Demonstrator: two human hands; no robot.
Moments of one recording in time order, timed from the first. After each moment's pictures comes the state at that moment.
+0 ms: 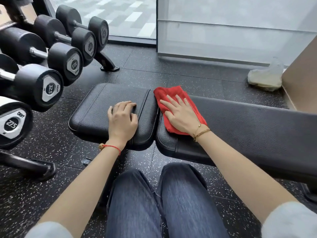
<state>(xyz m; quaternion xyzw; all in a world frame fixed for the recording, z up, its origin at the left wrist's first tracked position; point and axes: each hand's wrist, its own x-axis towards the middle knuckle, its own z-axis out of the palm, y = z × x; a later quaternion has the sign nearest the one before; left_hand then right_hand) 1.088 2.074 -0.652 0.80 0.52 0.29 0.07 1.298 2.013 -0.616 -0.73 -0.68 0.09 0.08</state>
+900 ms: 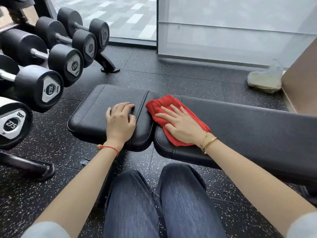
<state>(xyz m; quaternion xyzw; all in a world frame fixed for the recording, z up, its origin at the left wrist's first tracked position) 1.087 2.077 -0.655 0.80 0.52 0.30 0.07 1.308 1.986 -0.624 -0.66 -0.74 0.10 0.08</state>
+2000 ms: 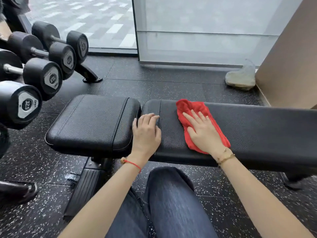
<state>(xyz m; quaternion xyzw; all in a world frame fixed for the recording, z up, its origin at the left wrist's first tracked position) 1.197 1.988 -0.640 0.85 0.44 0.26 0.11 1.389 1.900 -0.628 -0.81 -0.57 0.05 0.12</state>
